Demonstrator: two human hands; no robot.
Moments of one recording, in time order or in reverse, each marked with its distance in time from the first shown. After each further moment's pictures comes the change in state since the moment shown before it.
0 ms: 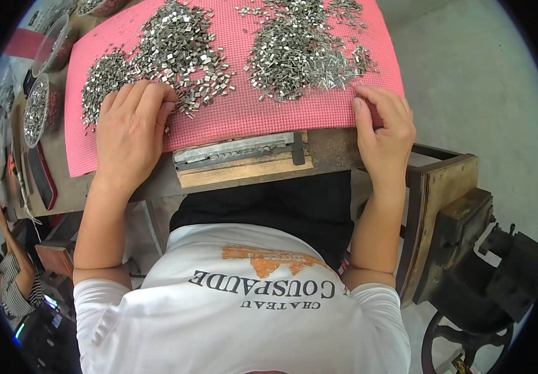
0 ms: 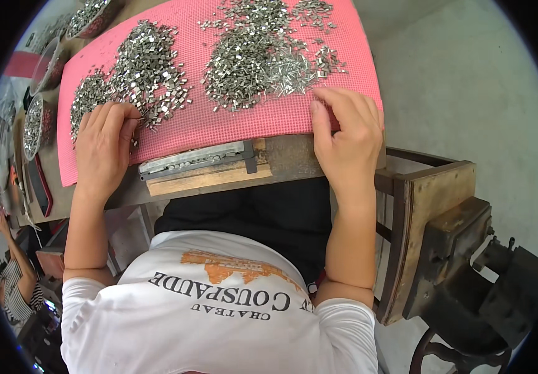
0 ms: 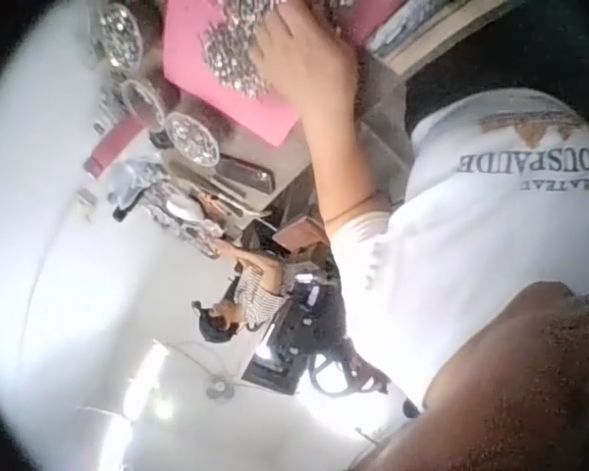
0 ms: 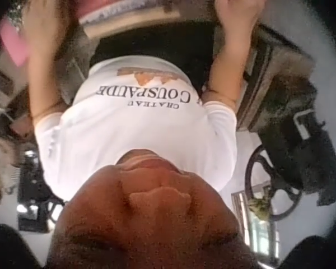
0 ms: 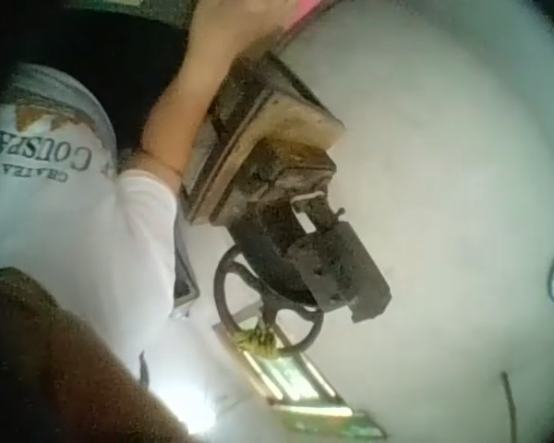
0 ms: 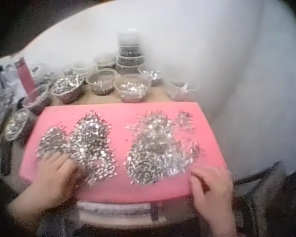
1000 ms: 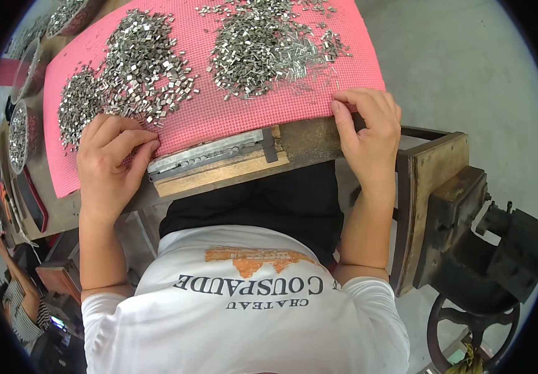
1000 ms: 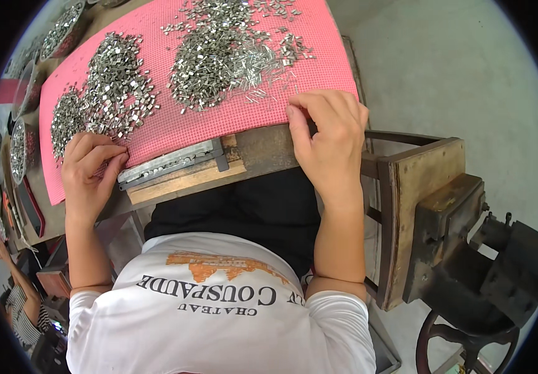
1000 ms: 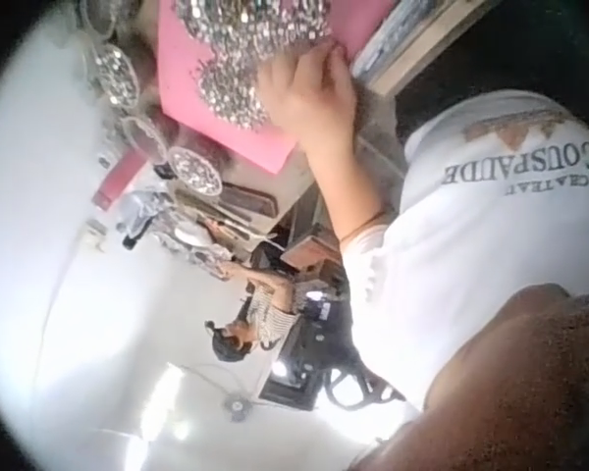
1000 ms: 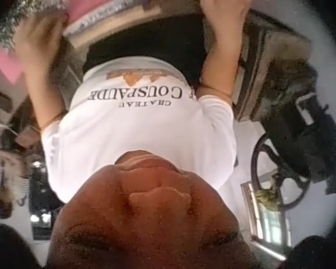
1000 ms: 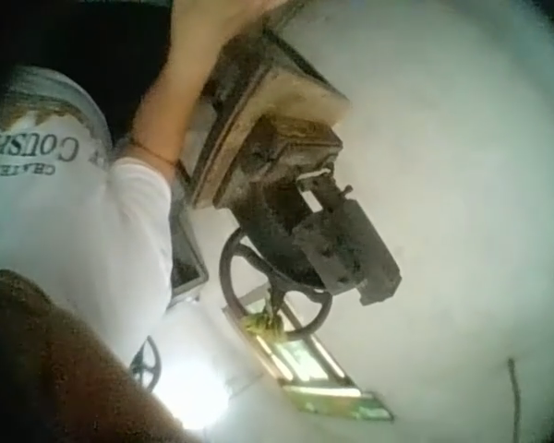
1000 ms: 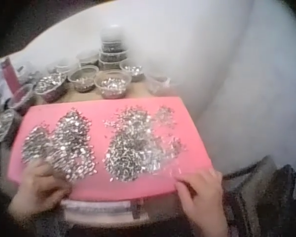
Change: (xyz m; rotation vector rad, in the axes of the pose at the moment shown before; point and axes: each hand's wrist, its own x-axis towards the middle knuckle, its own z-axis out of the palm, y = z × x) left_hand -0.016 0.001 -0.003 -0.201 0.010 0.035; right_hand -0.014 -0.009 -0.012 -0.082 -0.043 0.008
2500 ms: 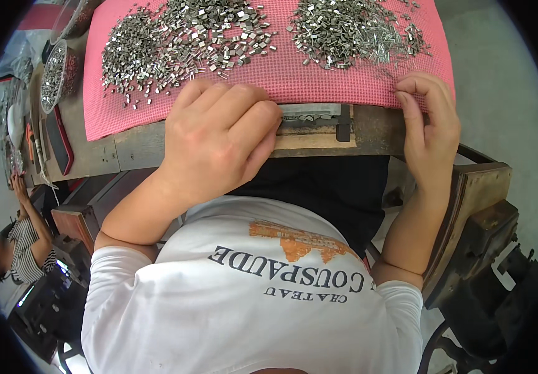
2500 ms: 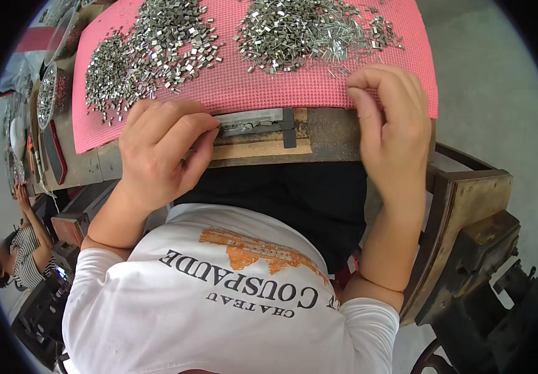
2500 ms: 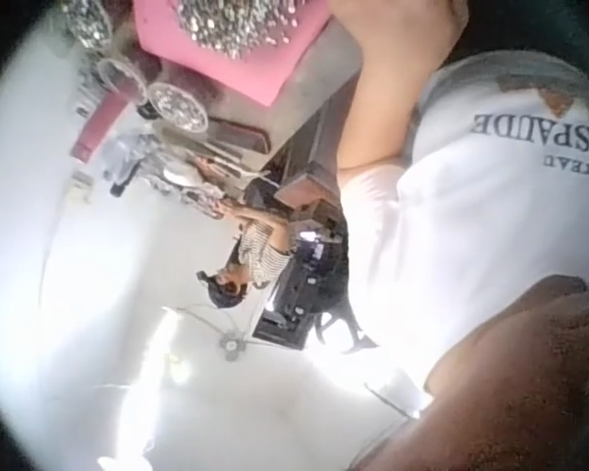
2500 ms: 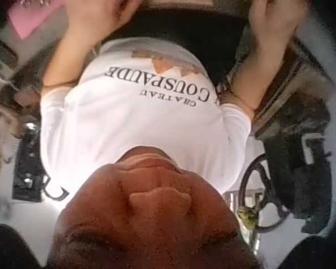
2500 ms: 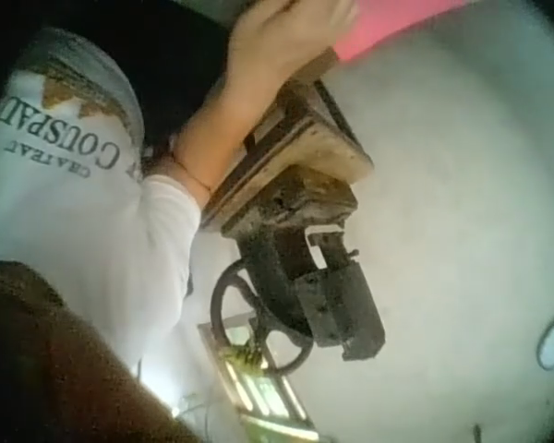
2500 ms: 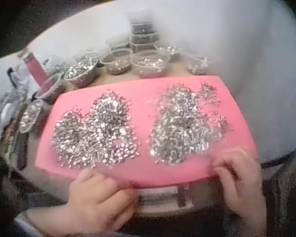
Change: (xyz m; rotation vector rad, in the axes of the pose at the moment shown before) left_hand 0.009 0.058 0.026 -0.027 0.110 0.139; right_hand 0.020 -0.004 0.004 0.192 -0.168 -0.116
